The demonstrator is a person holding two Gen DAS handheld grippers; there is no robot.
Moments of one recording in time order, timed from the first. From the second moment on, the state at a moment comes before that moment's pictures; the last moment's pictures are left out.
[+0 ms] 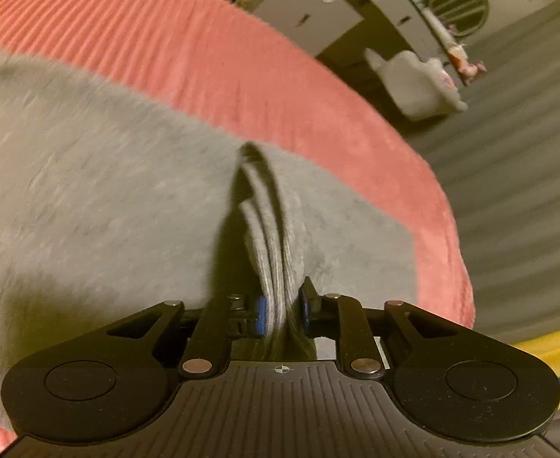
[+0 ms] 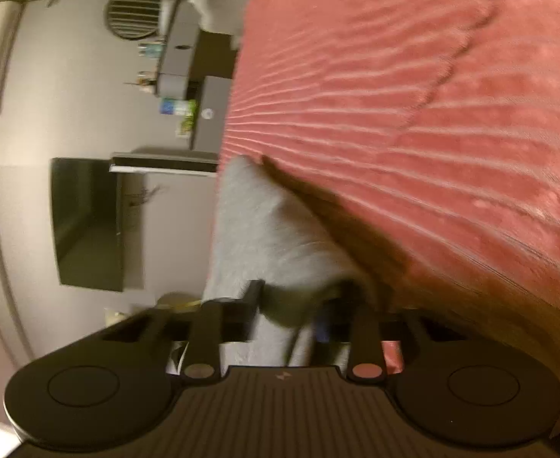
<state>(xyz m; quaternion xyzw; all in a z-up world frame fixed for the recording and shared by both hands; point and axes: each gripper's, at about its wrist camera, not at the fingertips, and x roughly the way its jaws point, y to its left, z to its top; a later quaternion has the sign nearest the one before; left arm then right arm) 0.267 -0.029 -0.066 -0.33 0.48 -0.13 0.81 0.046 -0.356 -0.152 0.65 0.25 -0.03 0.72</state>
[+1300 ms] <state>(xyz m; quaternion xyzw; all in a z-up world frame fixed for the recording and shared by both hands) 0.250 -0.012 -0.114 -0.36 0.47 -0.15 0.79 0.056 -0.357 -0.164 0.66 0.27 -0.02 0.70</state>
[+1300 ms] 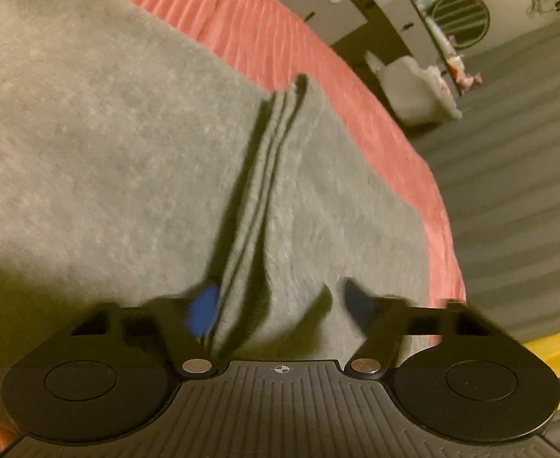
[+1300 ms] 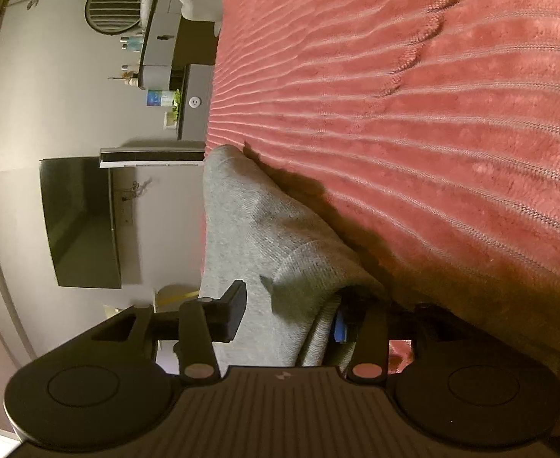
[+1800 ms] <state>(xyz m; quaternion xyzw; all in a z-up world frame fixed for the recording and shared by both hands) 0.227 -0.003 -0.066 -0.27 0.41 -0.12 0.86 0.057 -0.331 -0.115 0.52 0.29 -0.06 0.80</state>
